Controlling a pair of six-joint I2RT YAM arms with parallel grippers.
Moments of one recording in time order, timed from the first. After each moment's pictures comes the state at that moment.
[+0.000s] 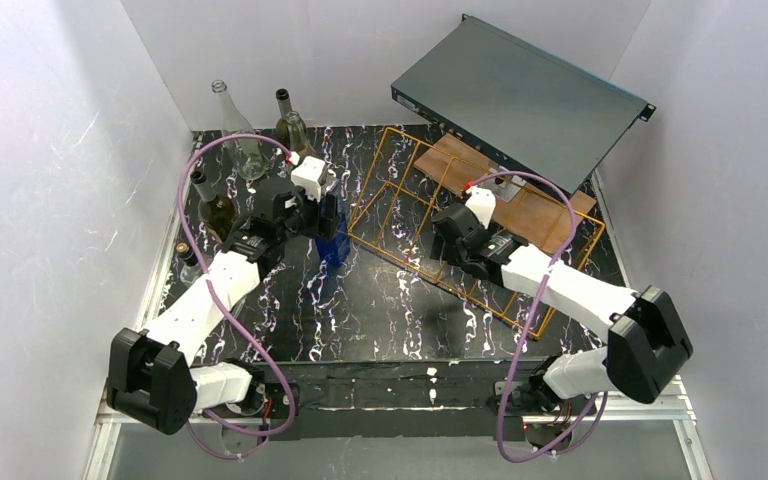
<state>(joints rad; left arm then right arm) -0.38 1.22 0.90 -0.15 0.10 -0.02 0.76 1.33 0.95 -0.51 0.50 0.75</state>
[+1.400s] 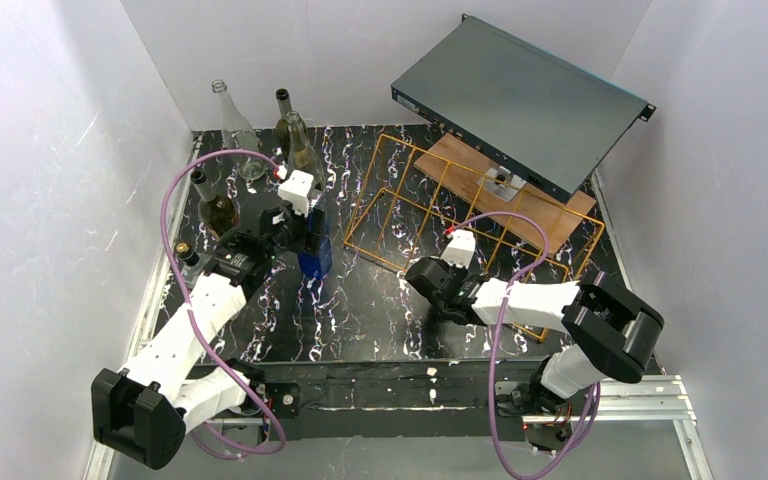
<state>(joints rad) -0.38 1.04 0.85 -0.31 0.01 0.03 1.00 1.50 0.69 -0.16 0.79 0.92</state>
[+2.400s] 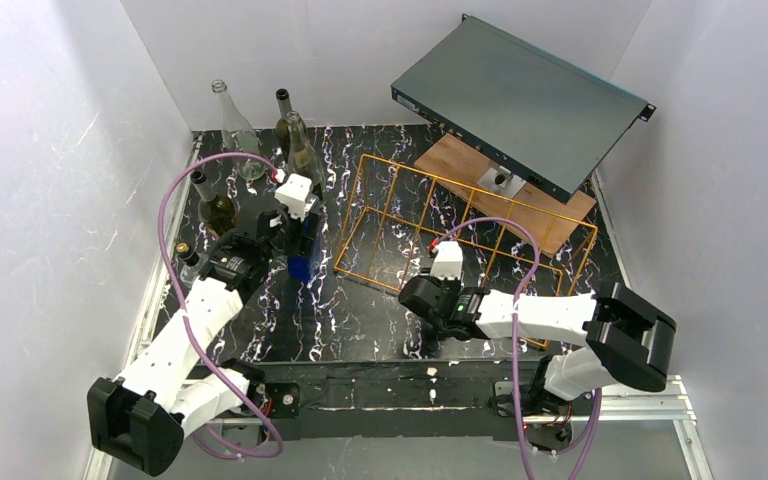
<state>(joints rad) -0.38 1.02 0.85 -0.36 -0.05 0.07 1.15 1.41 0.68 -0.33 0.79 0.91</state>
